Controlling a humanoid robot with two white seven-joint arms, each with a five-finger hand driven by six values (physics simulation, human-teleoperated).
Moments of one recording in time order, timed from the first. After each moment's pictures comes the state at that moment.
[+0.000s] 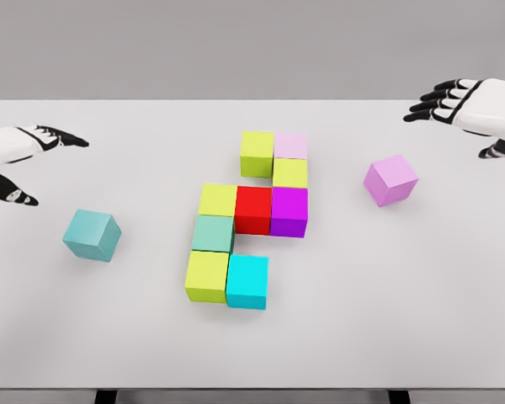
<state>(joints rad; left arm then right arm) -0.77 1.17 -0.97 -1.36 0.02 -0.61 -0.30 -0.59 -1.04 0.35 -1.62 0.35 -0.61 0.61</state>
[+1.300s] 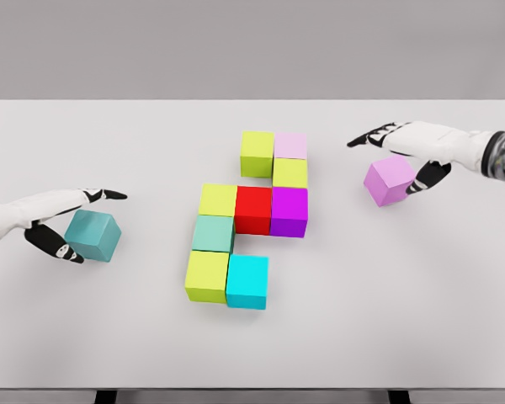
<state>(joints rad) -0.77 1.21 -1.22 -1.67 0.23 -0.17 -0.21 -0.68 -0.86 0.65 -1.53 0.25 -0.26 0.61</state>
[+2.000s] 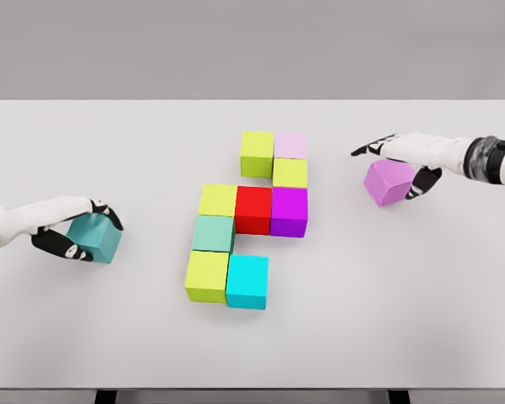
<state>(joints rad) -0.76 1.20 -1.24 -1.66 0.22 -0.18 -0.21 -0.73 -0.78 0.73 -1.34 0.33 -0.26 0.61</state>
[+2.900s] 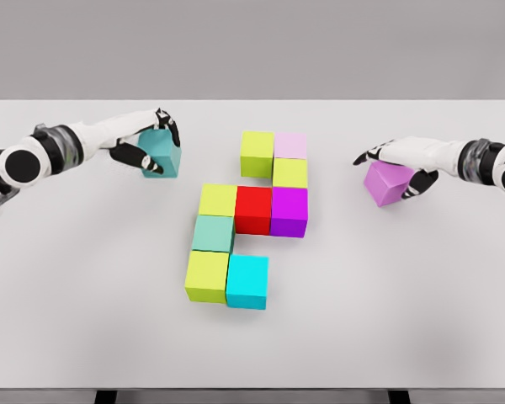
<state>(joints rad) -1.00 0.77 -1.20 -1.41 0.21 0.07 -0.22 -0.75 -0.75 0.76 -1.29 0.37 -0.27 0.61</state>
